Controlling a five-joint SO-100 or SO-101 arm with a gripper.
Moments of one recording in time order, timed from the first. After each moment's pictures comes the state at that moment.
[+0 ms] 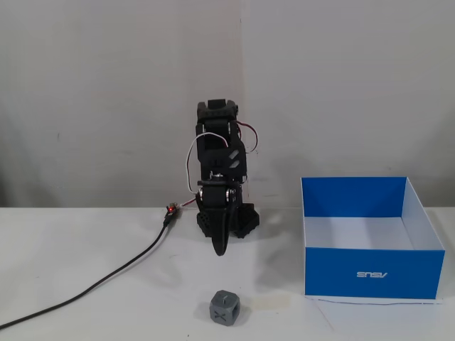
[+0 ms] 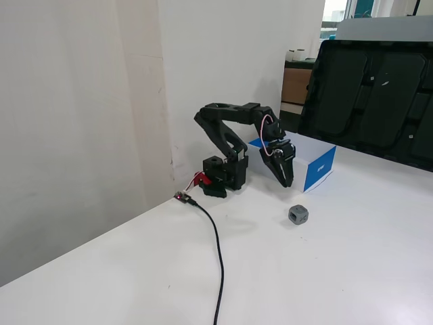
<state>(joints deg) -11.2 133.2 131.9 66.8 26.8</state>
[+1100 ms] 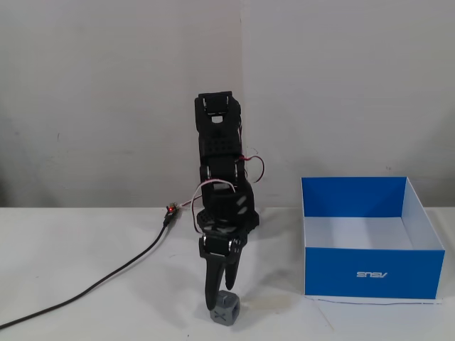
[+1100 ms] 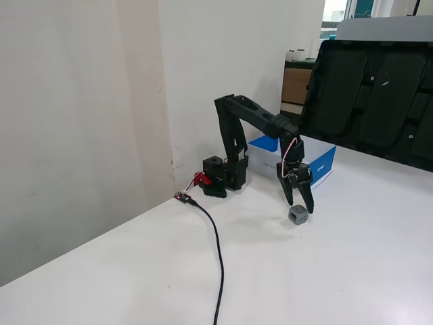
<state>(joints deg) -12.7 98.0 121.6 58.0 38.1</state>
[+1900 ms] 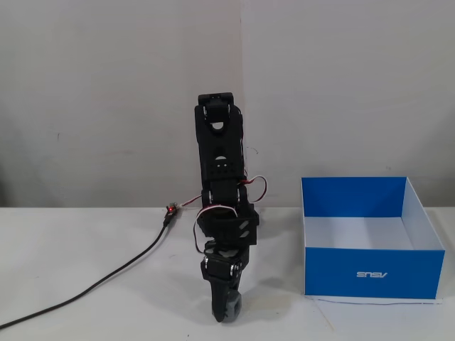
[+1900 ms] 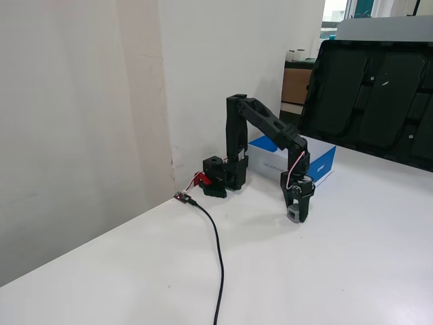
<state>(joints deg) -12.7 84.1 115.9 55.5 38.7</state>
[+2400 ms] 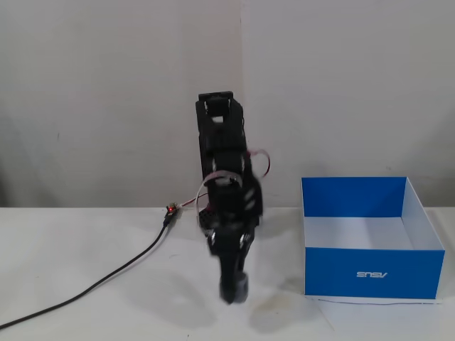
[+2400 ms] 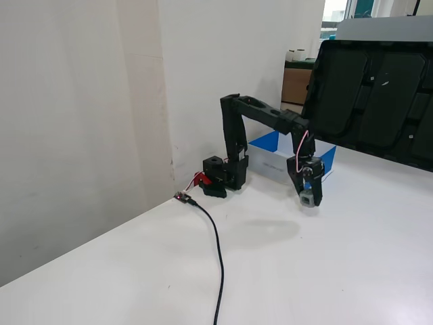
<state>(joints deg) -17.1 95.9 106.2 65.8 31.0</state>
